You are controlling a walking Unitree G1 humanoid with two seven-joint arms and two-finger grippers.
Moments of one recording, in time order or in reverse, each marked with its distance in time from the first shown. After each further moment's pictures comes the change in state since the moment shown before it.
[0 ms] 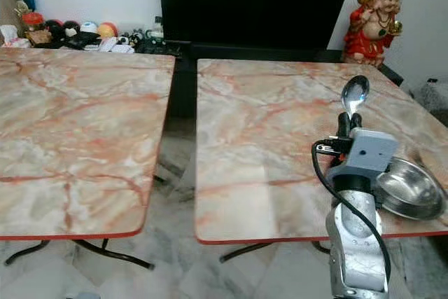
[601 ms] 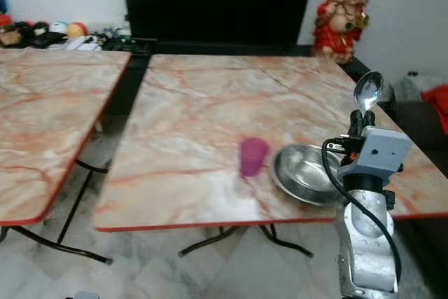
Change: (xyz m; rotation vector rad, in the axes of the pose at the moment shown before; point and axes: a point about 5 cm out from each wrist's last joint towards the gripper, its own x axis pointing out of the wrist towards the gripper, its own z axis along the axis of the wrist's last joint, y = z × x) left arm 0.002 -0.016 0.000 0.005 0.003 -0.049; right arm -0.002 -0.025 -0.002 -0.047 0.008 -0.070
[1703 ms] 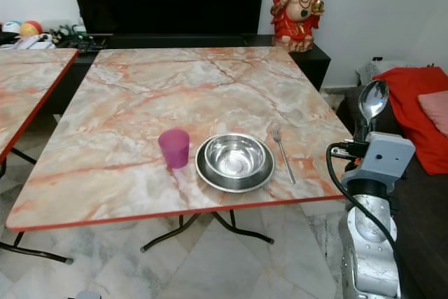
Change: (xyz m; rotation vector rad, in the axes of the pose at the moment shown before) left arm -0.002 0.010 0.001 -0.039 -0.021 0.020; right arm -0.002 0.006 -0.002 0.010 0.017 0.006
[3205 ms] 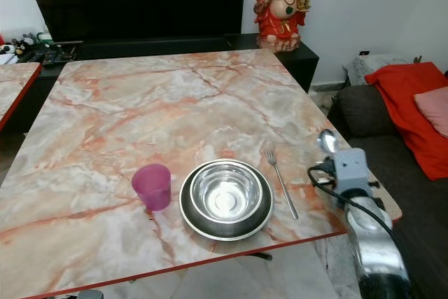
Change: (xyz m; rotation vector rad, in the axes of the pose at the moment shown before) left arm 0.001 -0.001 0.003 0.002 0.000 -0.030; right arm 0.025 -0.003 -0.077 -0.187 0.445 0.344
